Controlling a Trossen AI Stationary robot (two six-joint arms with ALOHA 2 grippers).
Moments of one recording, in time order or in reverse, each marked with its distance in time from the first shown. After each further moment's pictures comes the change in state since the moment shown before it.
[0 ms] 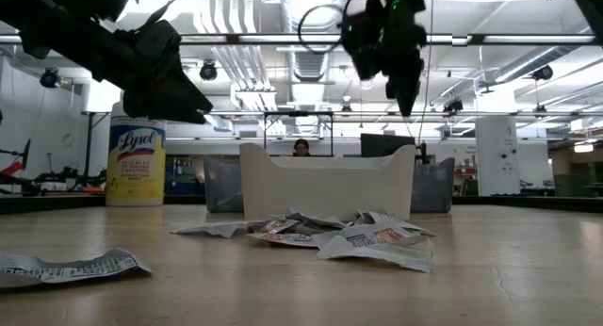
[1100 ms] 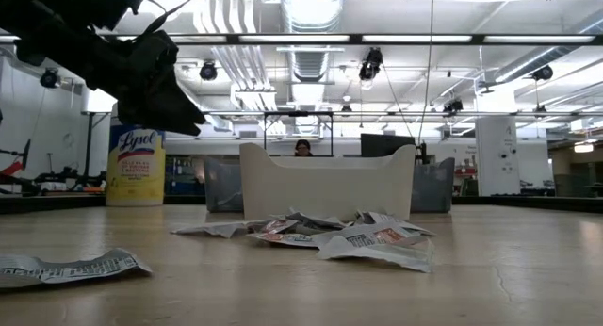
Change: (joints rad) left arm -0.001 0.001 -0.032 -0.015 0.020 -0.012; right arm 0.697 -0.259 -0.011 0.127 0.064 0.532
